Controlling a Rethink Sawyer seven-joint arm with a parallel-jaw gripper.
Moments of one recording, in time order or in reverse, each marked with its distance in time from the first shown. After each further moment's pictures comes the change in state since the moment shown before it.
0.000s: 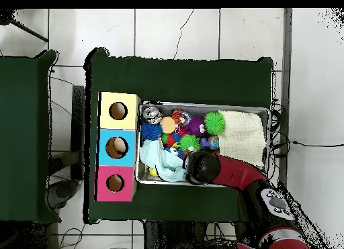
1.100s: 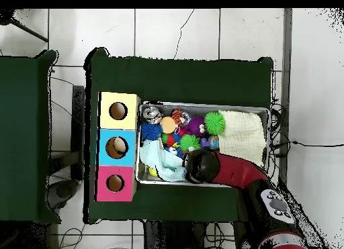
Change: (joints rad) arm 0.012 -0.040 0.000 0.001 0.000 0.018 0.000
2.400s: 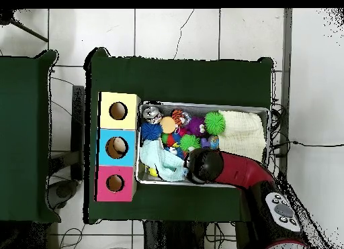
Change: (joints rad) arm 0.000 -0.052 0.000 0.000 0.000 0.081 0.000
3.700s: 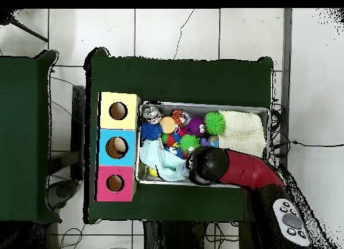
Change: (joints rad) arm 0.000 -0.082 0.000 0.000 0.008 0.118 0.000
